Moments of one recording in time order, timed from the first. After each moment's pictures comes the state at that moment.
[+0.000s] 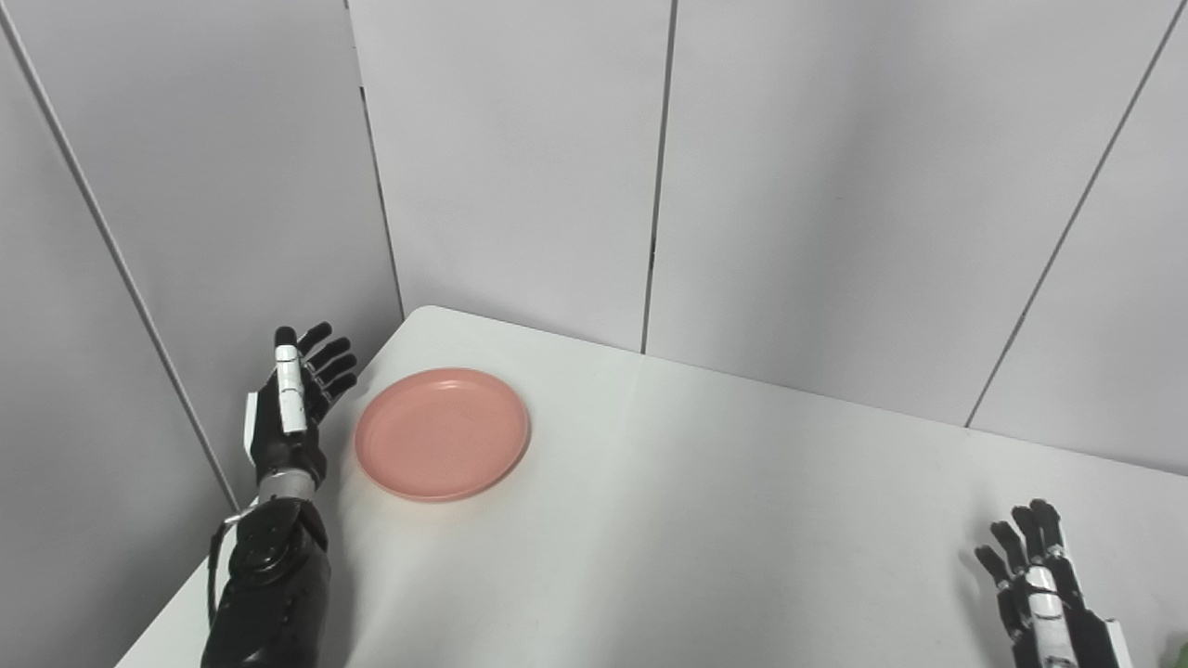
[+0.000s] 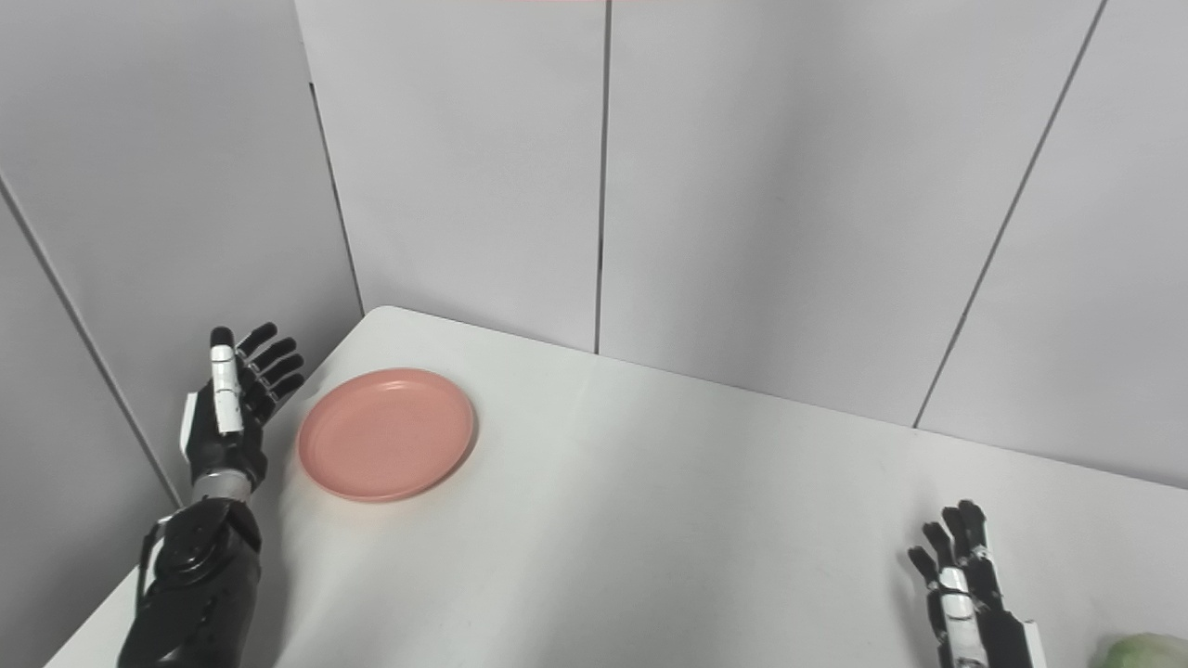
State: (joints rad) left arm -0.41 0.29 0.45 0.54 -0.33 -0.15 0.09; right arm -0.19 -0.11 -0.07 0.18 0.25 -0.28 0.19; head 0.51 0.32
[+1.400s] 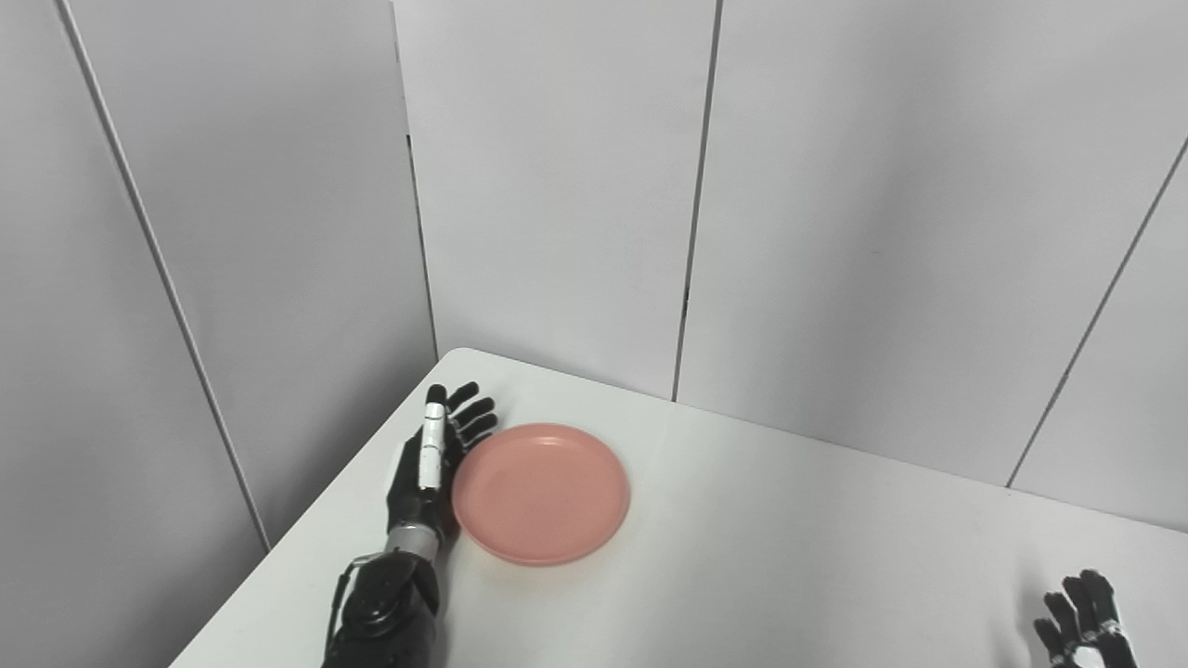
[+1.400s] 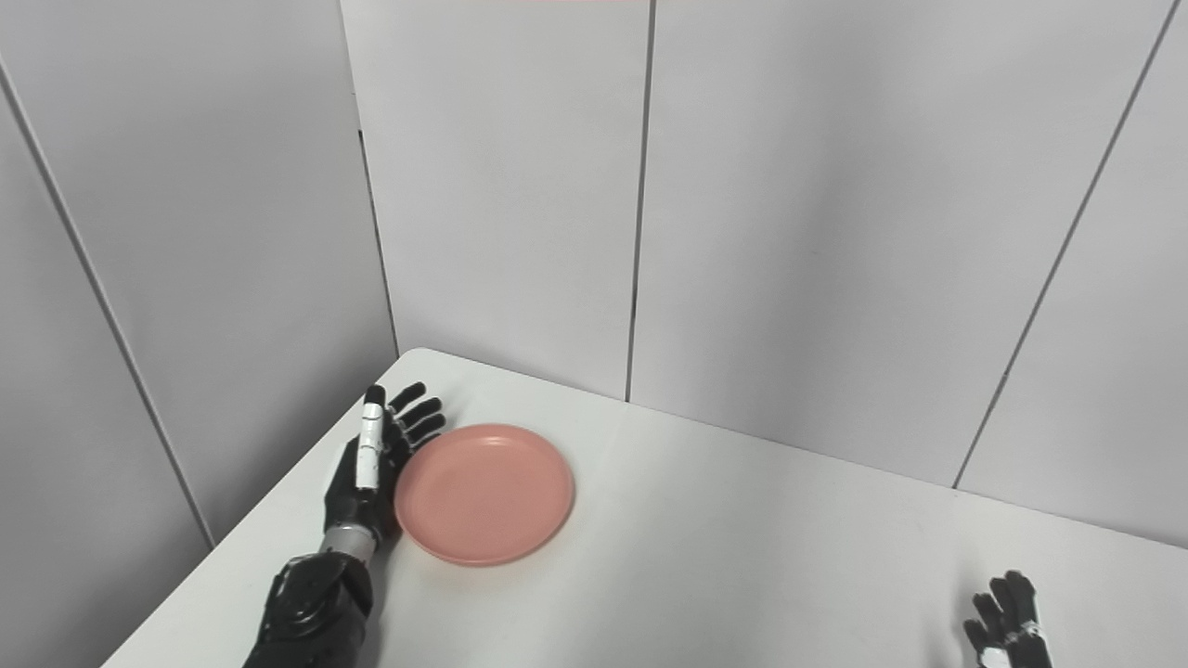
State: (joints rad) left arm -0.43 0.17 0.29 0.51 -0.33 -0.12 0.00; right arm -0.17 -0.11 -0.08 0.15 0.27 -0.27 0.18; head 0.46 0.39
